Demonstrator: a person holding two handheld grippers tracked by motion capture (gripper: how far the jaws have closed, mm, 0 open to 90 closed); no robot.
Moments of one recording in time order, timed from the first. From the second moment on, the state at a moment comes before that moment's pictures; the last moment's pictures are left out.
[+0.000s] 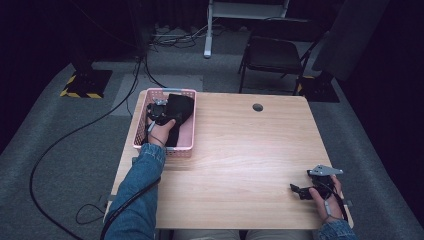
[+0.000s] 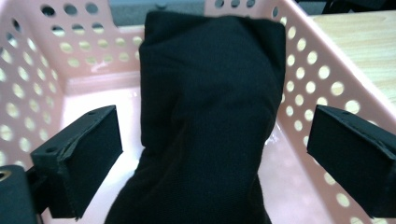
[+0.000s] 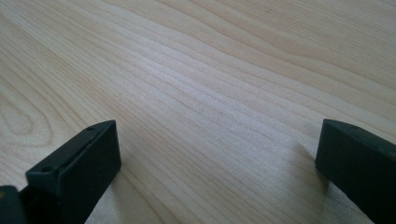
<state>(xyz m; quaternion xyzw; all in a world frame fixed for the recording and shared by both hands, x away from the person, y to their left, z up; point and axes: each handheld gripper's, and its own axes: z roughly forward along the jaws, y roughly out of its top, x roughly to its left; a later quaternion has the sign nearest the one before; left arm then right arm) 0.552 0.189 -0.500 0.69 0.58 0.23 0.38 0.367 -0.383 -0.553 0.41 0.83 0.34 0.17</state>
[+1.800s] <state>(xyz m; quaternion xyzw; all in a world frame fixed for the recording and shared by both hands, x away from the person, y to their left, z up) 0.572 0.179 -0.519 0.75 0.56 0.20 0.28 0.367 -0.383 -0.553 0.42 0.83 0.34 0.17</state>
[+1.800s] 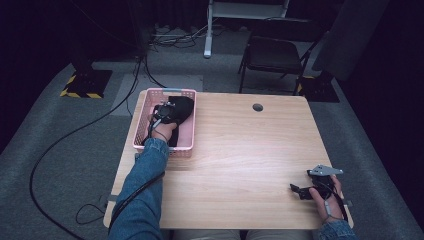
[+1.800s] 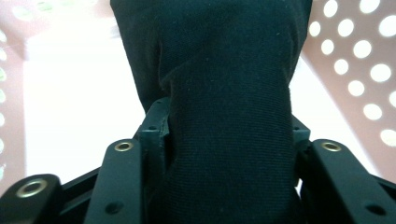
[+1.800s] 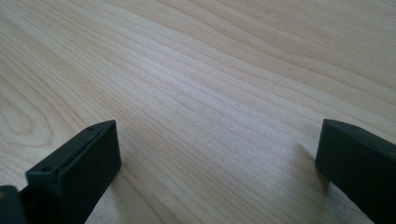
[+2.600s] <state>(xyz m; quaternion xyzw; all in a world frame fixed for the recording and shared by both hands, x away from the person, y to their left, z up) 0.556 0.176 -0.487 0.73 0.55 0.23 0.33 0.367 -0.383 -0.553 0.42 0.83 0.34 0.17</state>
